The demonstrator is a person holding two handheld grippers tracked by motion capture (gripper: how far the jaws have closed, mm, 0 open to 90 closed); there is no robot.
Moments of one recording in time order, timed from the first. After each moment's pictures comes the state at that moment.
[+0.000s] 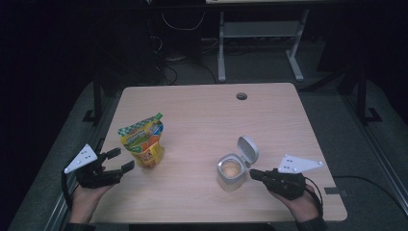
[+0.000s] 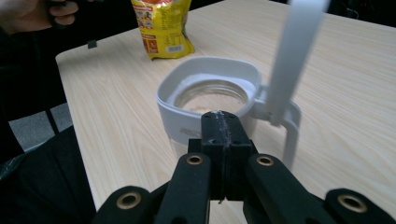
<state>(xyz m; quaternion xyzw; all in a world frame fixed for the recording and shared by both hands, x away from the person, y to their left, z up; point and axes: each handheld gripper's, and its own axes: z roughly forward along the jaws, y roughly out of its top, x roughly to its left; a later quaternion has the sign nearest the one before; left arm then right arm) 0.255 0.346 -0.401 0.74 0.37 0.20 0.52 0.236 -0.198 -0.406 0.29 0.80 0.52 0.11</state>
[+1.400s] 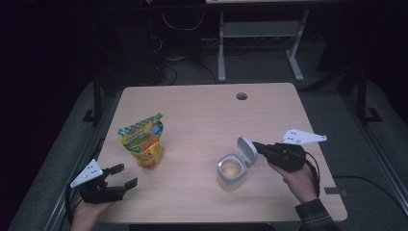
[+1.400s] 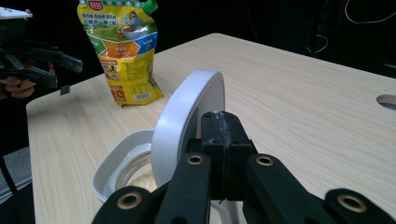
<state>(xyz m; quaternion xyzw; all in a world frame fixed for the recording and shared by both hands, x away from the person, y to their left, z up) 0.233 0.341 -0.425 0.76 0.38 0.16 0.50 0.287 -0.202 -0.375 0.31 0.76 0.55 0.13</state>
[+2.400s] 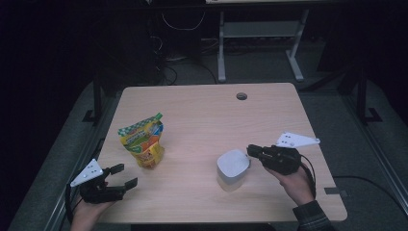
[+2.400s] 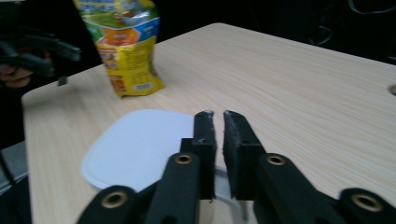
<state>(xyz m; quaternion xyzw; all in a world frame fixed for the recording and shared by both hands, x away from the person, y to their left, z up) 0.234 0.339 -0.425 0.76 0.38 0.16 0.50 0.287 -0.195 -0.387 0.32 0.77 0.54 0.13</state>
